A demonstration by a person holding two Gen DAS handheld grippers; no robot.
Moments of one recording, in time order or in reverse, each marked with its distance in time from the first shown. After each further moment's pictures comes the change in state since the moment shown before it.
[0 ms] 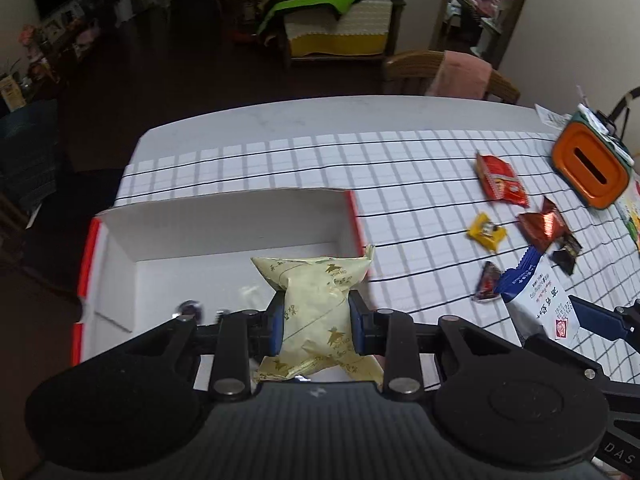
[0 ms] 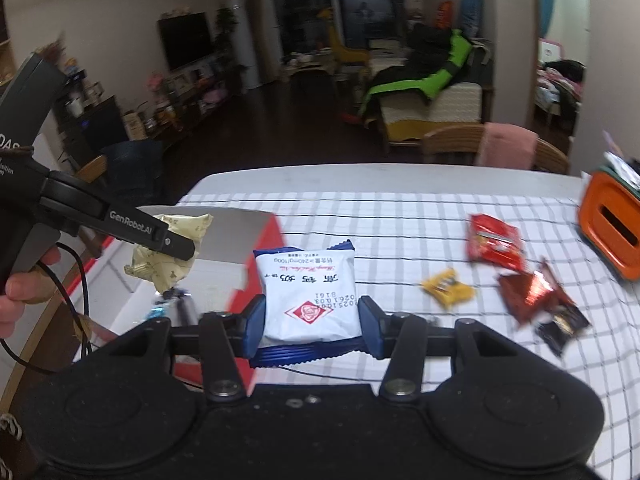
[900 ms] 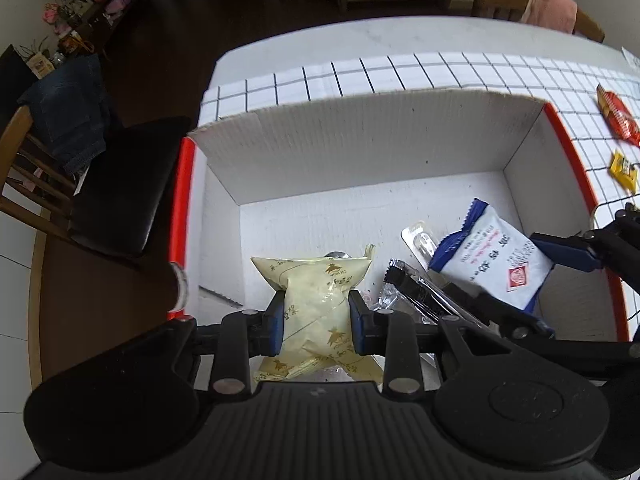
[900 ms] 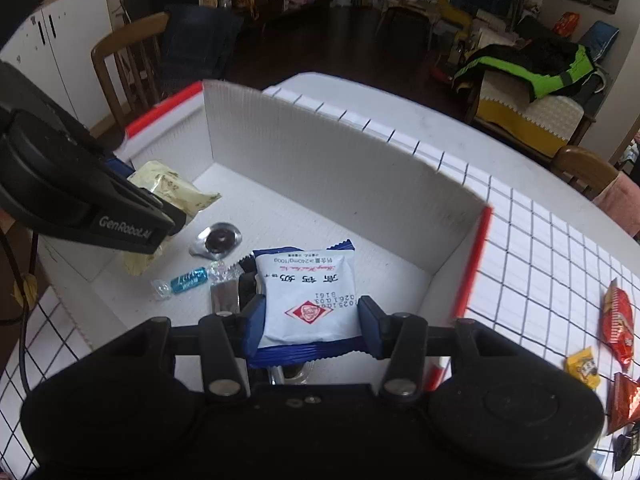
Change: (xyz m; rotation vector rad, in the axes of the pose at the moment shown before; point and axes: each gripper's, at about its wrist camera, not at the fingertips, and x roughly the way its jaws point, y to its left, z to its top) left arm 0.083 0.107 -0.024 0.041 0.177 0.169; right arm 0.170 0.136 0.008 -0.342 0.262 0.019
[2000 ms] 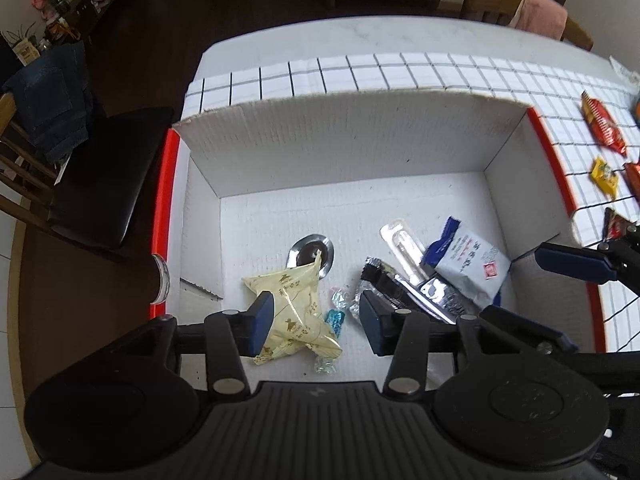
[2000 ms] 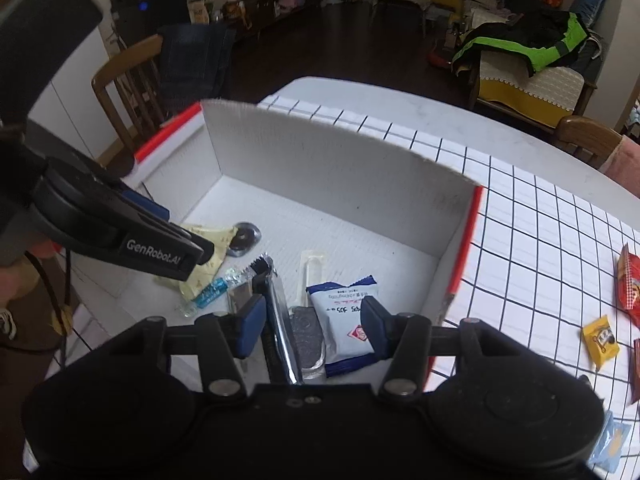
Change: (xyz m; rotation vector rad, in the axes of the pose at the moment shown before) left arm -0.007 0.006 -0.001 -0.032 -0.002 -0.082; right arm -0.034 -0.019 -0.003 0.126 -0.036 0.084
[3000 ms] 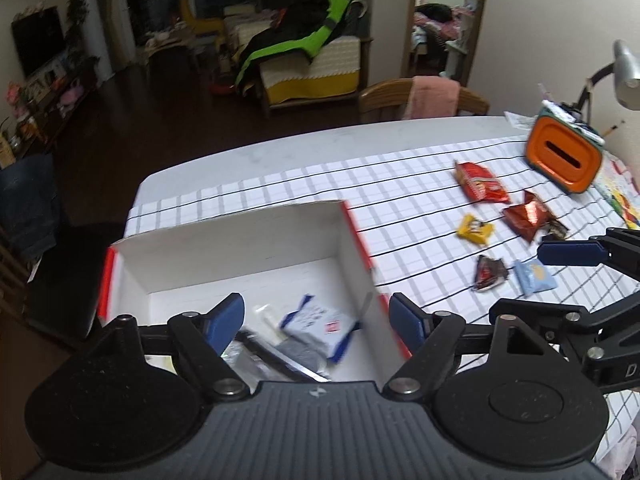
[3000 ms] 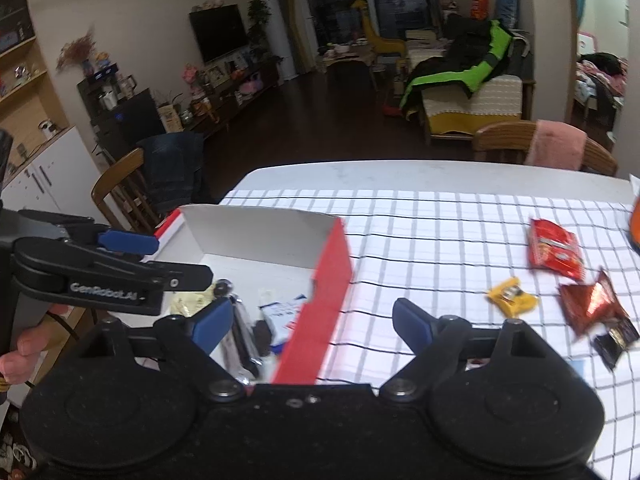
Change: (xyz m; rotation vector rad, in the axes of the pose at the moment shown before) left arm -0.109 -0.103 -0.034 0.123 -0.344 -0.122; right arm -0.133 -0.094 -0.064 0.229 -0.238 0.006
